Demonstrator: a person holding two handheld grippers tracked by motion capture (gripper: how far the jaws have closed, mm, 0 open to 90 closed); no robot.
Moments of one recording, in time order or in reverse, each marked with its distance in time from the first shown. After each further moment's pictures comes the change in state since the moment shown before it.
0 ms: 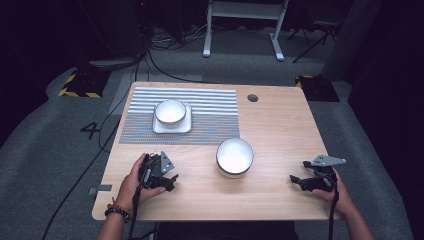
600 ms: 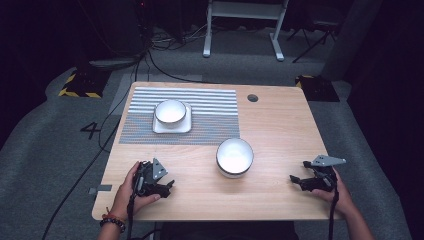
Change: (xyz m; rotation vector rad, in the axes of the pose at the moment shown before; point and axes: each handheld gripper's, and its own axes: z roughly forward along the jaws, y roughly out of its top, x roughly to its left) left arm -0.005 -0.026 -0.005 -0.020 -0.023 -0.088; right arm 0.000 0.000 0.000 0.000 0.000 0.001
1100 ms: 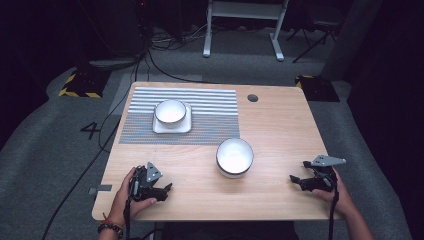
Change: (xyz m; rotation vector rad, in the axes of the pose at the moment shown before) left arm 0.002 -0.019 0.001 -0.037 -0.032 -0.111; right arm 0.000 0.000 0.000 0.000 0.000 -0.001
